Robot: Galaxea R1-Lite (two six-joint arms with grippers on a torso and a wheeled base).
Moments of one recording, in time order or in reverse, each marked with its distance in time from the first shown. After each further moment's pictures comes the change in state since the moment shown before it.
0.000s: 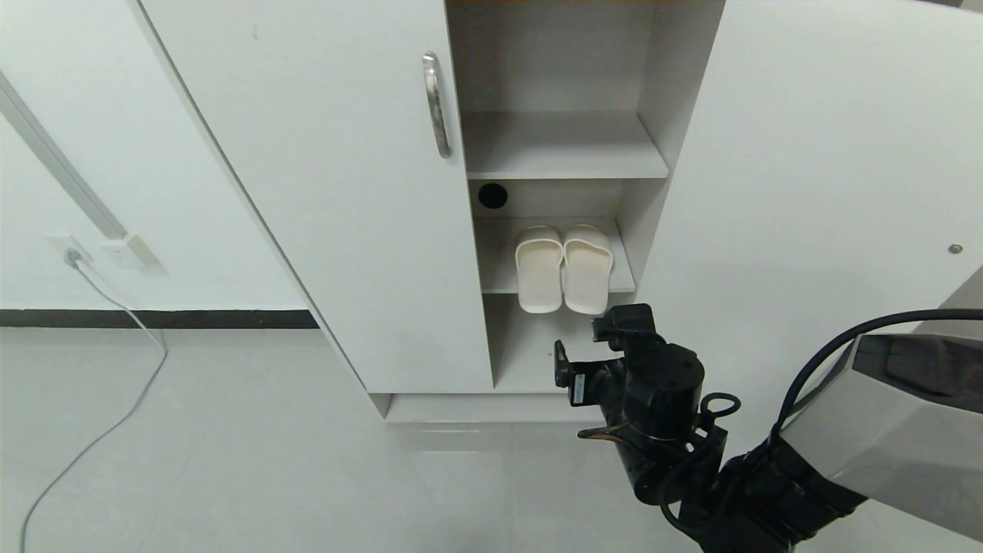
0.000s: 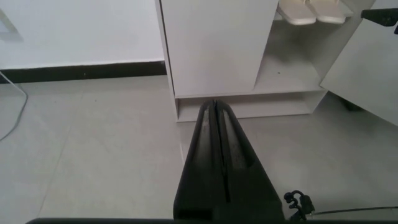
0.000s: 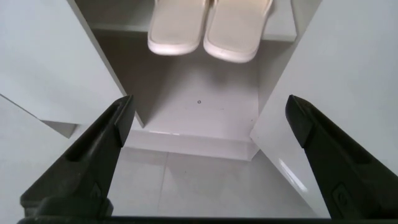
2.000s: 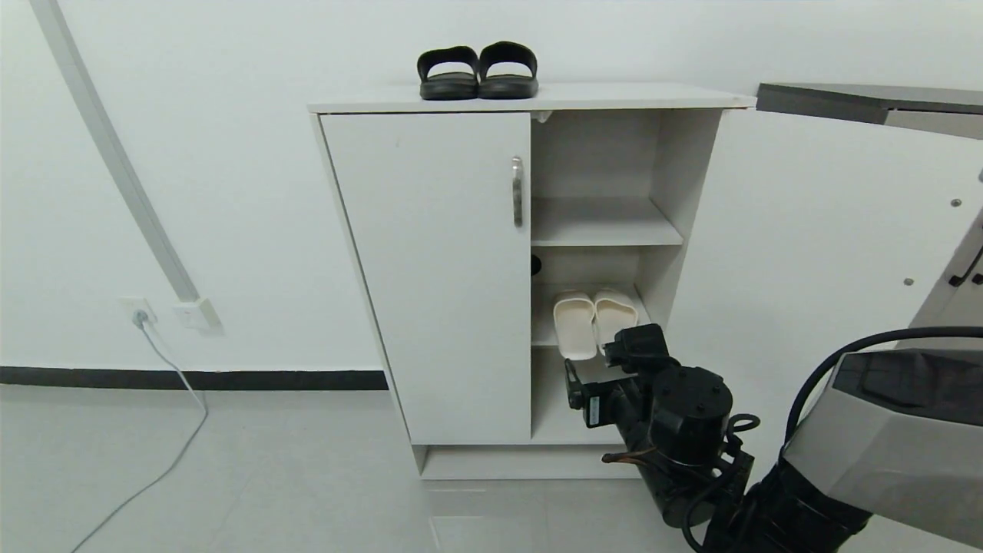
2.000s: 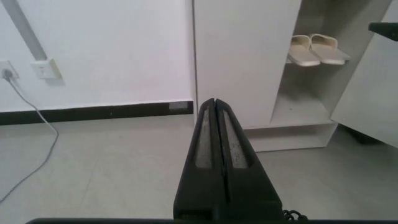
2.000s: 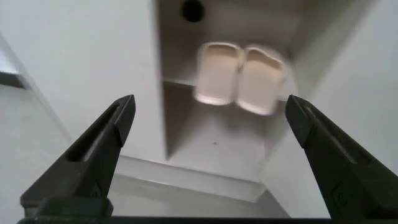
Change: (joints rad) left arm 0.001 -0.001 0.001 -0.001 0.002 0.001; right arm -0.035 0.018 0.135 -0.153 0.085 -0.067
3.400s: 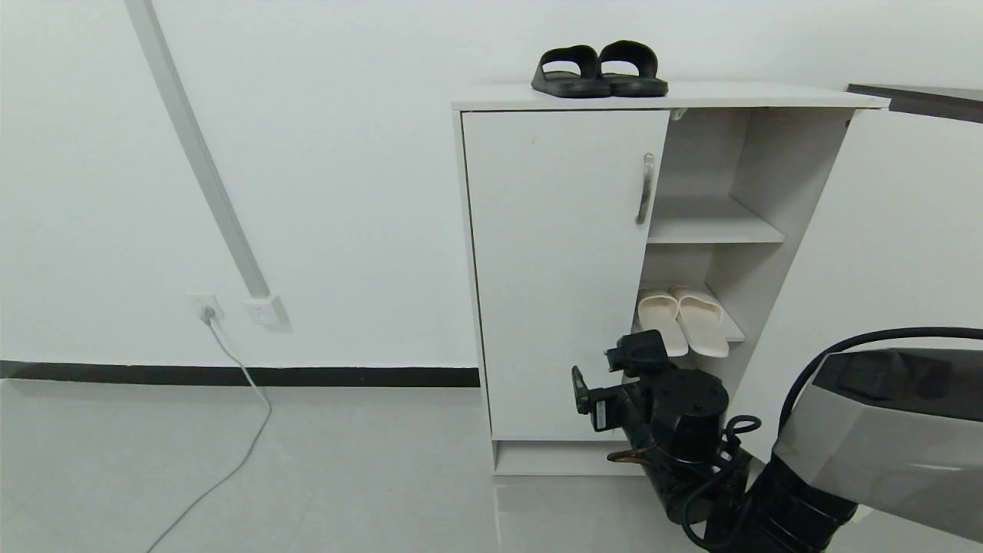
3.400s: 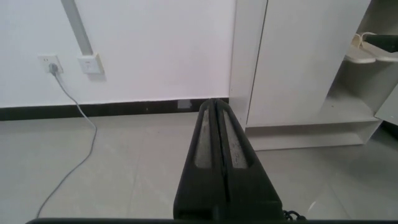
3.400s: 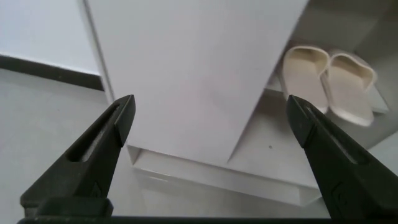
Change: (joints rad) left arm 0.000 -0.001 0.000 0.000 0.003 -0.009; right arm -0.033 0.034 0.006 -0.001 0.019 -0.021
